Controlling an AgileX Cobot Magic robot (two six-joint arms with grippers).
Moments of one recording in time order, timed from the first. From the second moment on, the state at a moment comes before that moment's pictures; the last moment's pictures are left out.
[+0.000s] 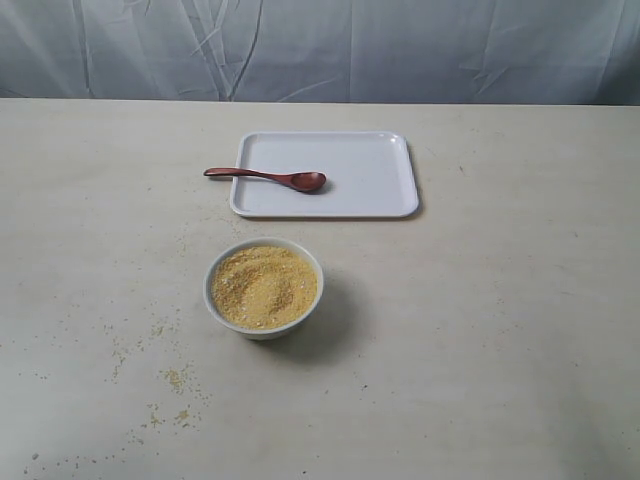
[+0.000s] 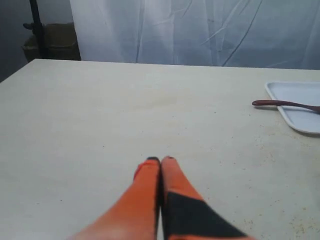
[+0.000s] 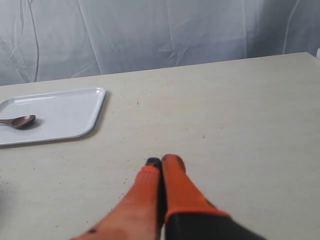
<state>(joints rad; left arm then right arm) -0.01 0.01 0.00 0.15 0.32 -0.16 0.00 0.01 0.00 0.15 0.32 -0.07</state>
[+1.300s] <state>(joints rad) -0.01 0.01 0.00 0.05 0.26 -0.03 0.00 0.01 0.00 0.15 0.32 -0.07</state>
